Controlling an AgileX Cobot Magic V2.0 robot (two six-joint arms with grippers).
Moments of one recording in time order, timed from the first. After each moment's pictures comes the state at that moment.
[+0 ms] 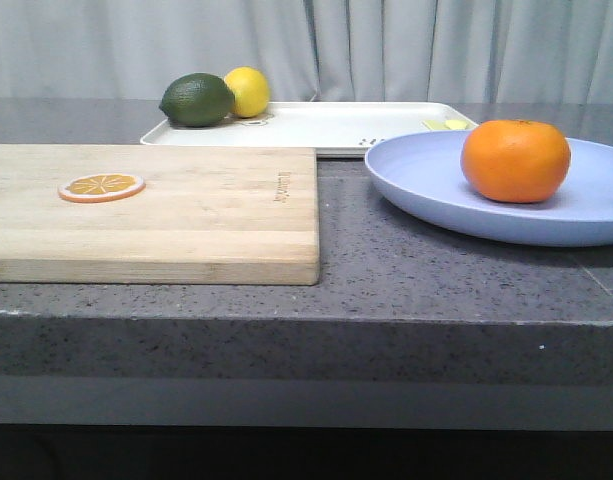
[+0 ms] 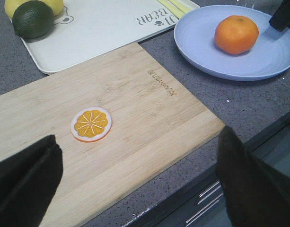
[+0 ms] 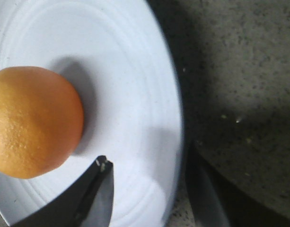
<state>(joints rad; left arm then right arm) -0.68 0.68 -0.78 0.11 0.68 -0.07 -0.34 1.63 -1.15 0.72 1.08 -0.46</state>
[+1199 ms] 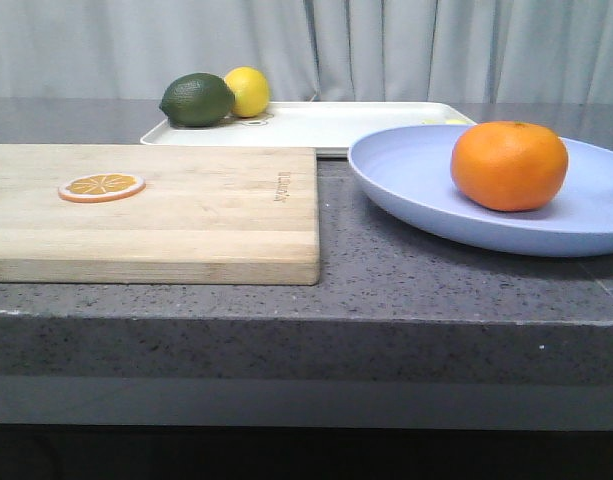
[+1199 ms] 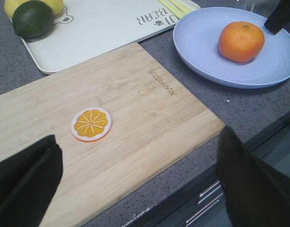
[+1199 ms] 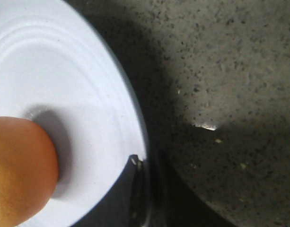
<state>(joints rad) -0.68 0.68 -0.78 0.11 0.68 -0.07 -0.32 1.64 -1.15 0.72 1.02 -0.47</state>
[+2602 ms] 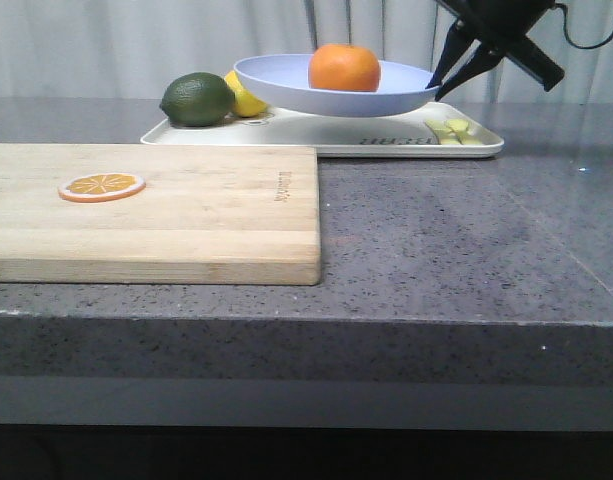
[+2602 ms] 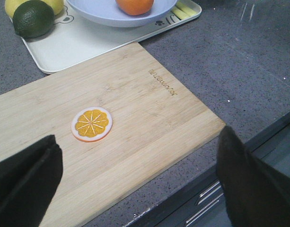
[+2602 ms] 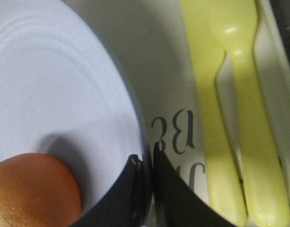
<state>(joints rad) -0.68 0.68 -0.78 0.11 0.68 -0.07 0.05 2.20 -2.15 0.51 1.03 0.38</state>
